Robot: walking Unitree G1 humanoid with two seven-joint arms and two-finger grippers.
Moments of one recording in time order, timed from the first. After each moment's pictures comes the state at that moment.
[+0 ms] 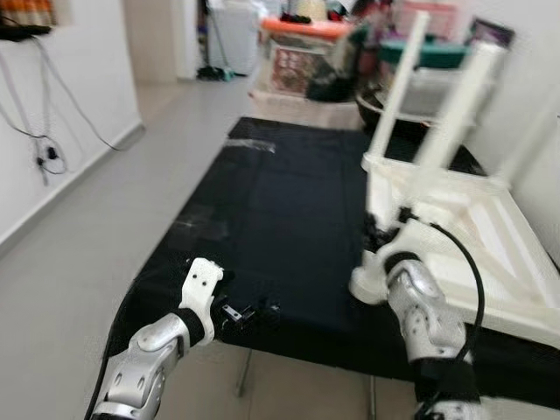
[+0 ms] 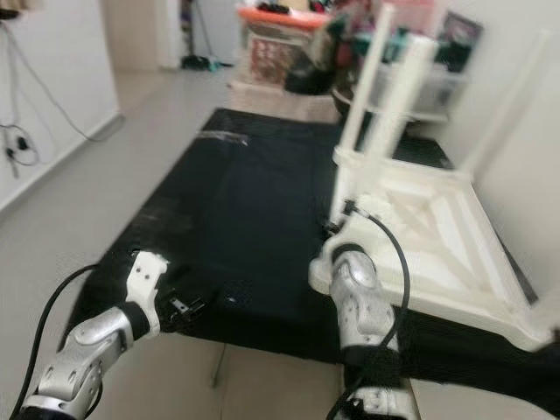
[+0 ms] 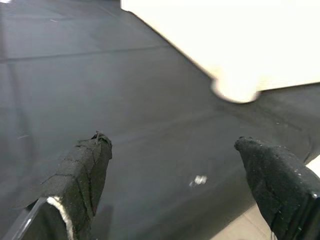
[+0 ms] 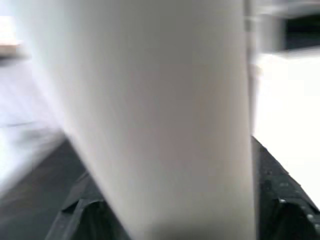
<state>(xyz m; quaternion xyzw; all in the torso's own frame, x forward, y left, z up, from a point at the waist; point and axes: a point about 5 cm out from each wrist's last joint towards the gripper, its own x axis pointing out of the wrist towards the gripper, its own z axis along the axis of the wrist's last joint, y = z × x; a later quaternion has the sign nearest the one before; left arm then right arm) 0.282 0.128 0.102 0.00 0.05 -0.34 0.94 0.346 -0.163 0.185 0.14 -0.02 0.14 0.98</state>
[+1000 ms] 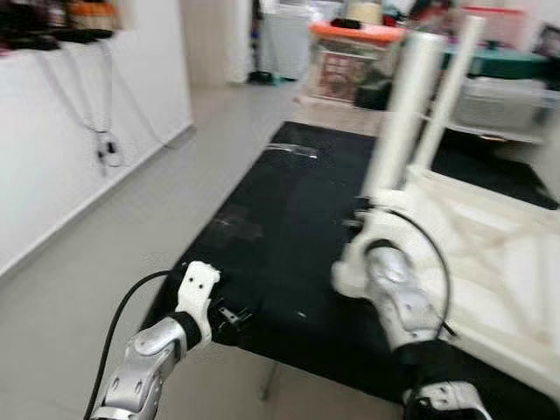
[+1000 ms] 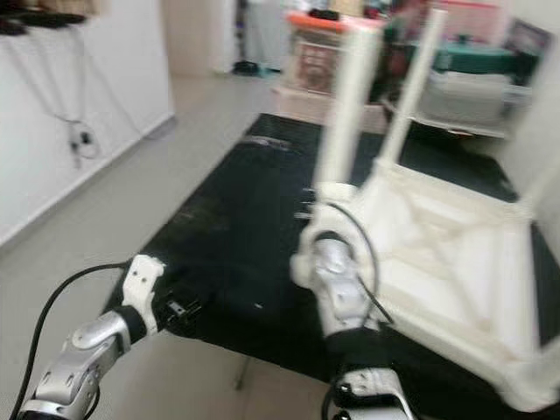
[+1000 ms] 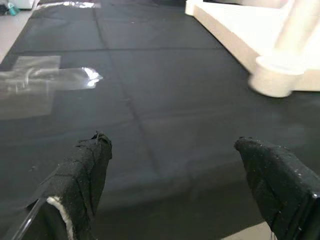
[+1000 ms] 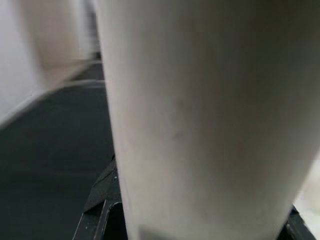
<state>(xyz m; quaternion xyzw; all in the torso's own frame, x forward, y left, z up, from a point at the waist) 0.280 0.135 0.098 0.00 0.06 -0.33 0.94 0.342 -0.187 0.147 0.02 0.04 -0.18 0.98</state>
